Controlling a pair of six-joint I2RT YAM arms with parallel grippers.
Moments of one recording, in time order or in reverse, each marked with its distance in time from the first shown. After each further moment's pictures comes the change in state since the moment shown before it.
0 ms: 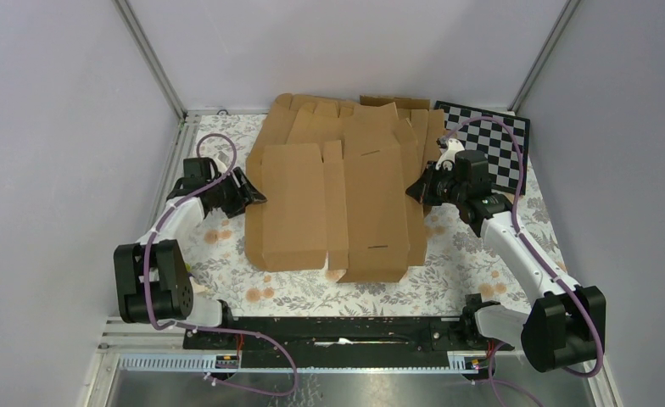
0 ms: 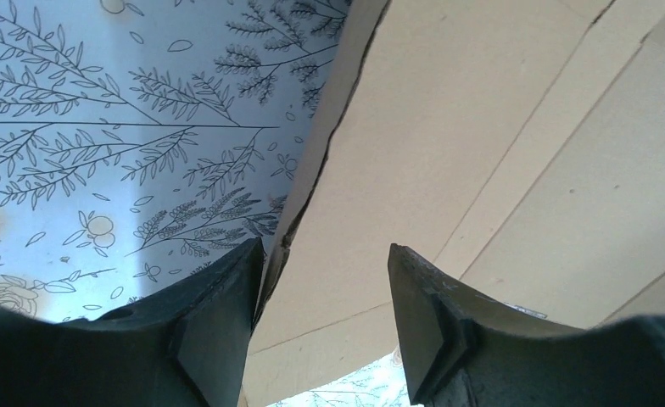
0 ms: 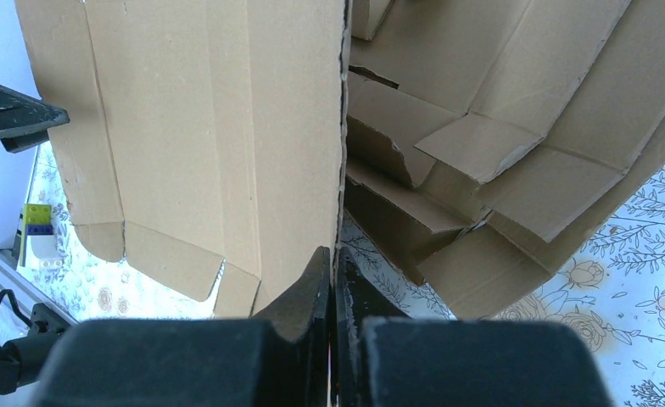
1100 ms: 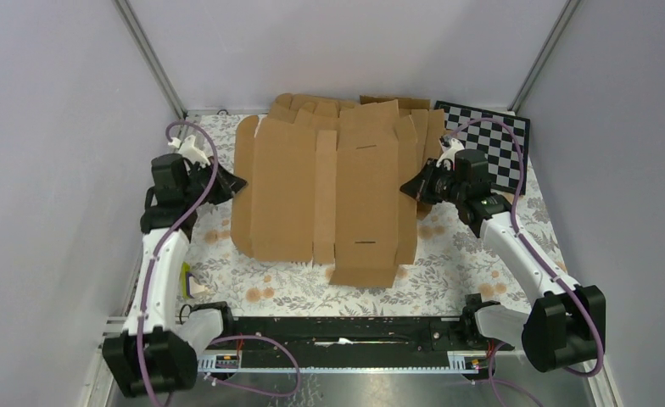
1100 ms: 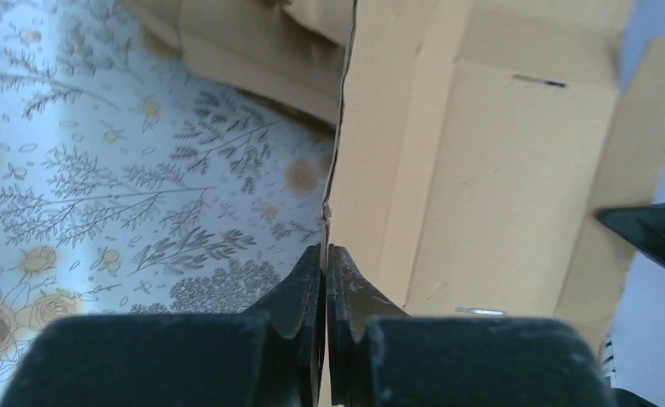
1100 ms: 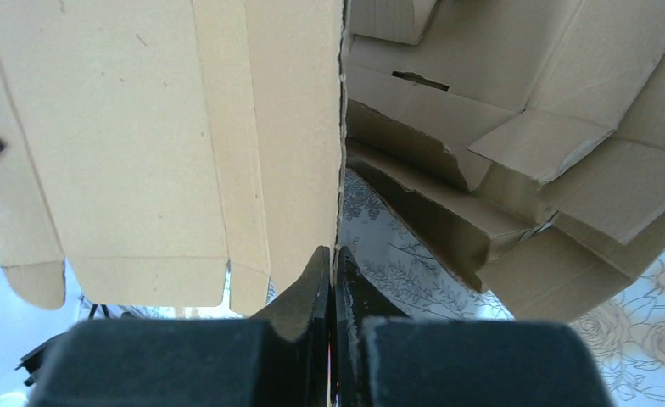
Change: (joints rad) left arm 0.022 -0.359 0.051 -0.082 -0.010 0.054; right arm 0.004 0.000 -0.010 0.059 -0.047 0.155
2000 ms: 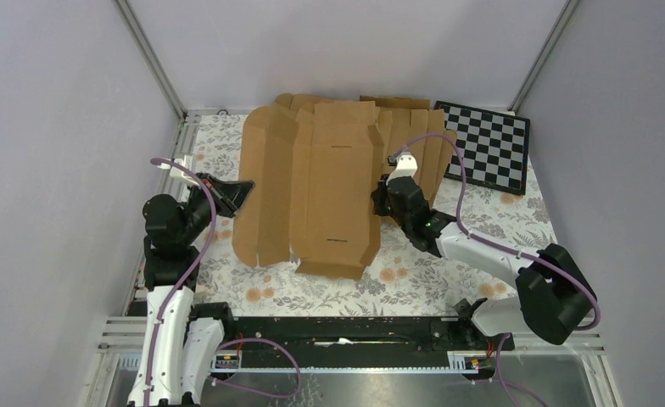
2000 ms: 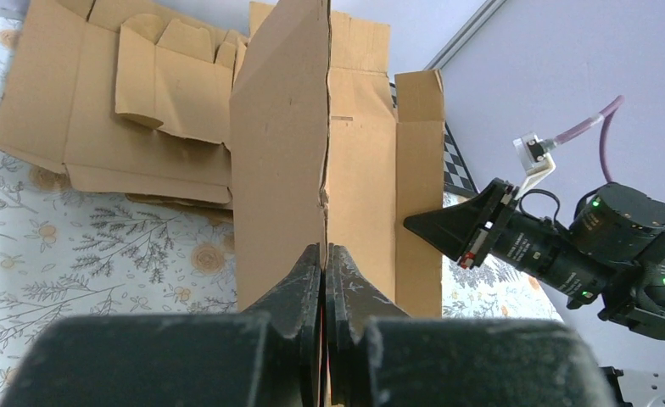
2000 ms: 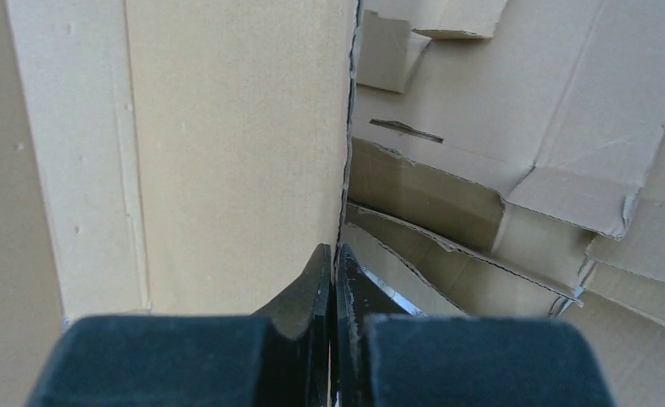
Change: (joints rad) left arm -0.056 -0.436 -0.234 0.335 0.096 -0.151; right arm 0.467 0.159 -0.096 0.353 0.687 -0.046
